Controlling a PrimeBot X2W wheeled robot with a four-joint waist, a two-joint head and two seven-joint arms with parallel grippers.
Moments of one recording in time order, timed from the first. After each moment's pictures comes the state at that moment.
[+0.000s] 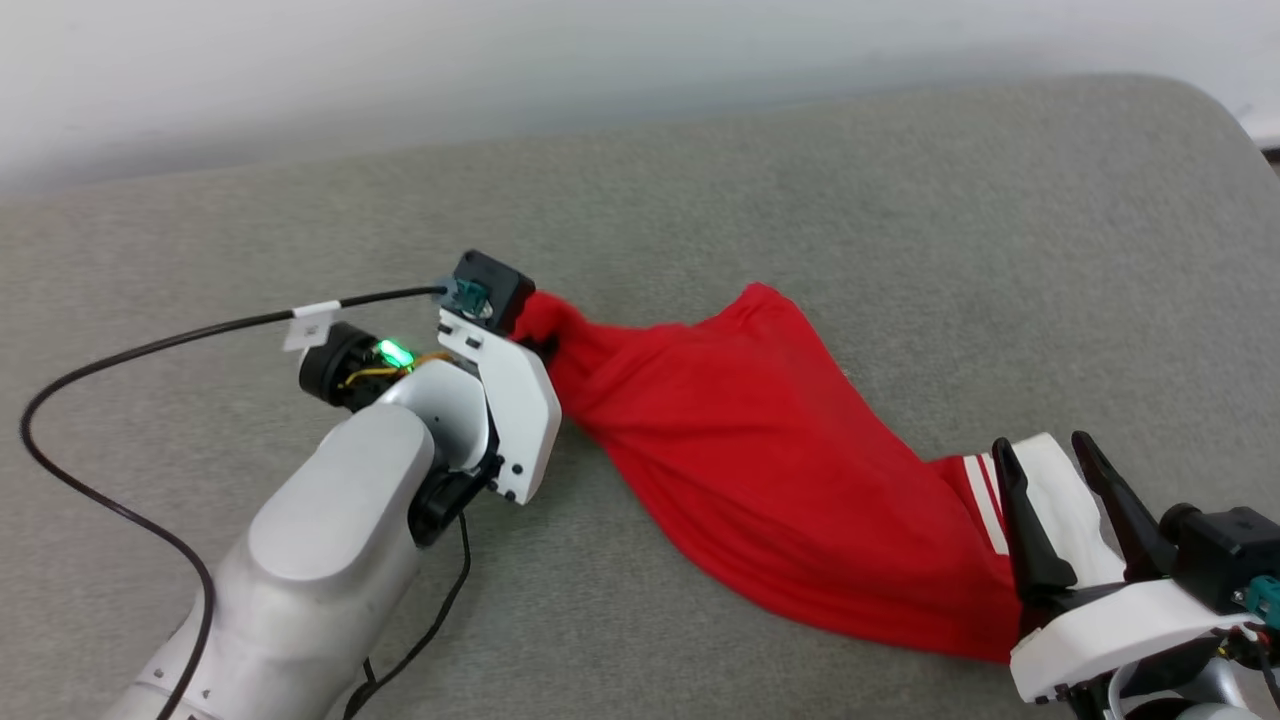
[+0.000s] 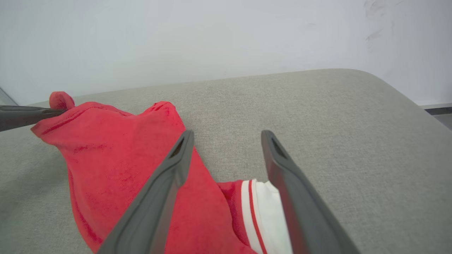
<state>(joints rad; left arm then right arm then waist) -0.75 0.30 -0.70 0.60 -0.56 -0.08 0.31 0.02 -0.05 -0.02 -0.12 0.18 0.13 0.04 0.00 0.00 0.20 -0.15</state>
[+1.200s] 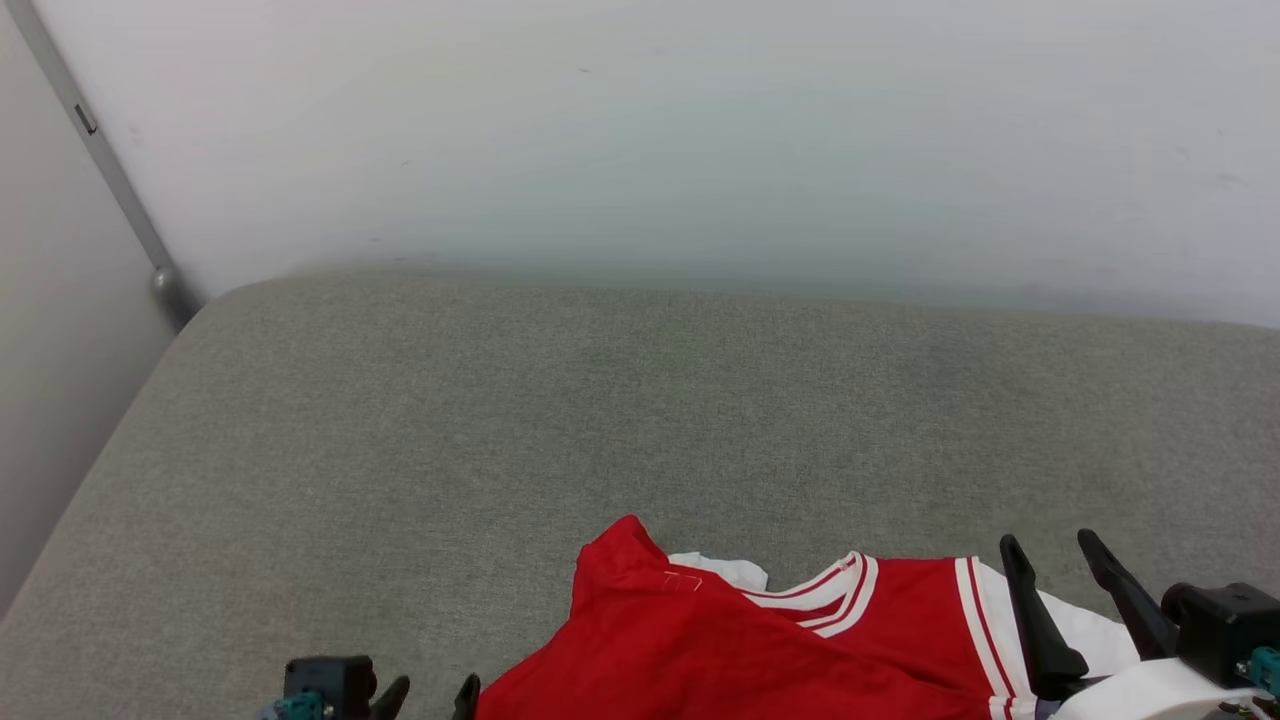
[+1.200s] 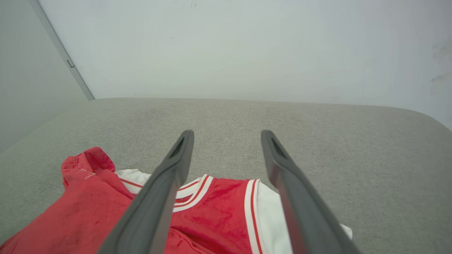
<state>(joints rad) 0.12 0.50 -0.53 -0.03 -0.74 0.32 0.14 0.19 -0.05 -0.04 -0.20 0.17 0.13 0.15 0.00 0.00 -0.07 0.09</state>
